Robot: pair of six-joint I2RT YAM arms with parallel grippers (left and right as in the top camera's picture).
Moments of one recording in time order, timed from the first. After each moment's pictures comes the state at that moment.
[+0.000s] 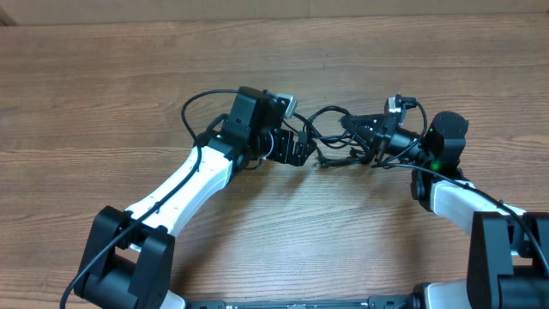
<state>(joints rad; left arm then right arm) -0.46 1.69 1.08 -0.26 0.45 -0.26 -0.02 1.61 0.60 0.83 -1.09 1.50</state>
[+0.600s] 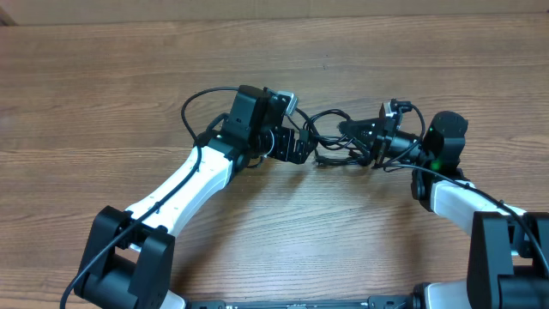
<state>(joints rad) -0.46 1.69 1.08 -0.24 0.43 -0.26 -0.02 1.61 0.60 0.78 -1.17 1.53</state>
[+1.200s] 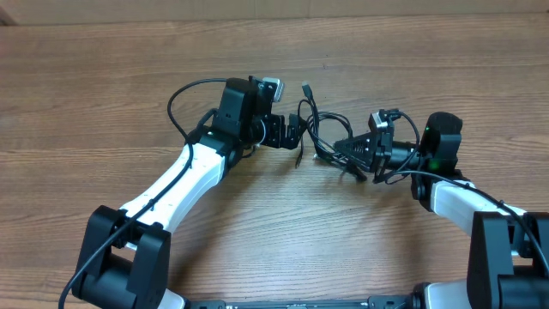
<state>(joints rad) -0.41 1.69 1.08 -0.14 0.36 -0.29 -0.02 1.61 0.60 0.62 -1.38 1.30</state>
